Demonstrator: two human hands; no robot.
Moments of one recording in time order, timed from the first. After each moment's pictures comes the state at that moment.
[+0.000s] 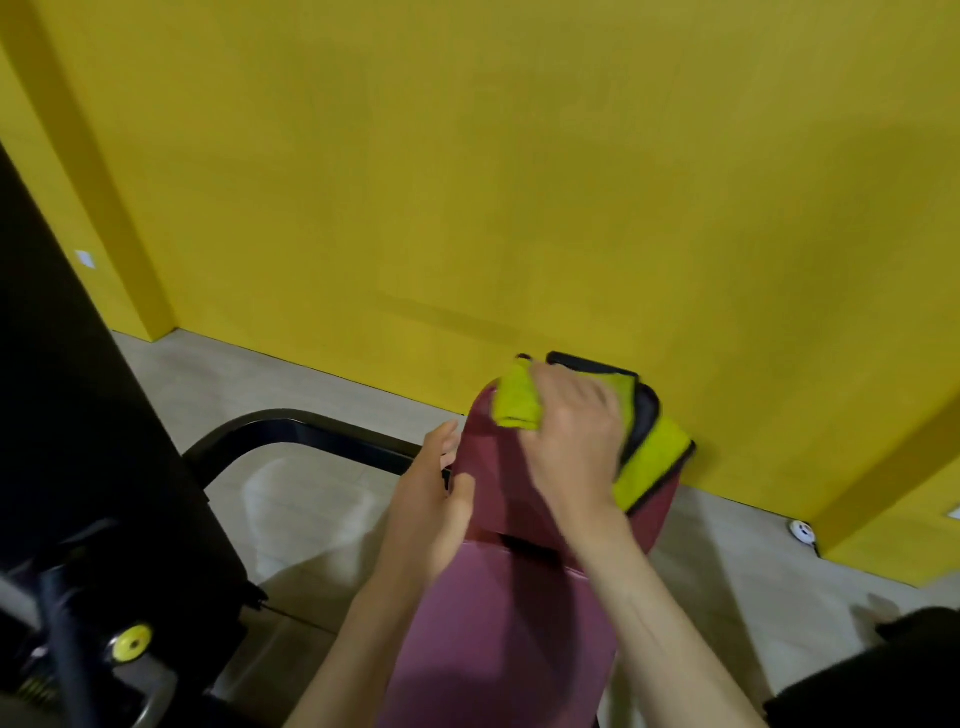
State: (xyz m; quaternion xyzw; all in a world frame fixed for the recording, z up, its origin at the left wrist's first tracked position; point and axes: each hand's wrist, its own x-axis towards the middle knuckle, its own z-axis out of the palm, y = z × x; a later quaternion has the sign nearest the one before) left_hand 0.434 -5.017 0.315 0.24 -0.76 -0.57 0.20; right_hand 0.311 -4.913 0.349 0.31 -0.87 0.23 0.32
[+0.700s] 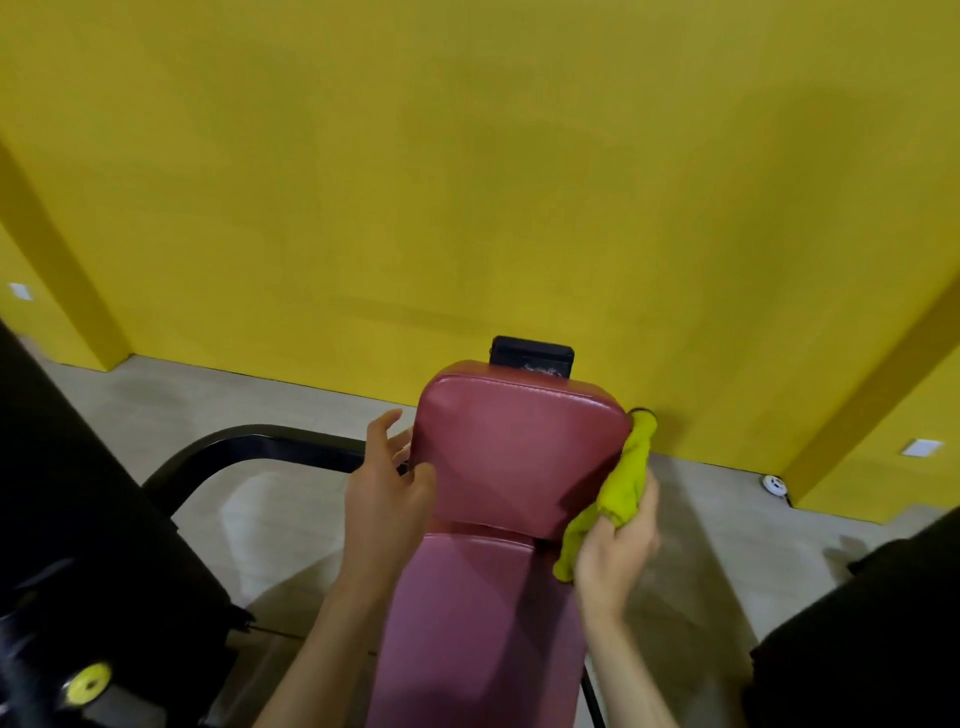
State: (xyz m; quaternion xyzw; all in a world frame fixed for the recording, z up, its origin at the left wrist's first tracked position) left_hand 0.424 -5.008 0.311 0.26 -0.77 -0.52 0.25; right_hand 0.339 -4.816 0.241 -0.04 -0.74 0.63 0.22
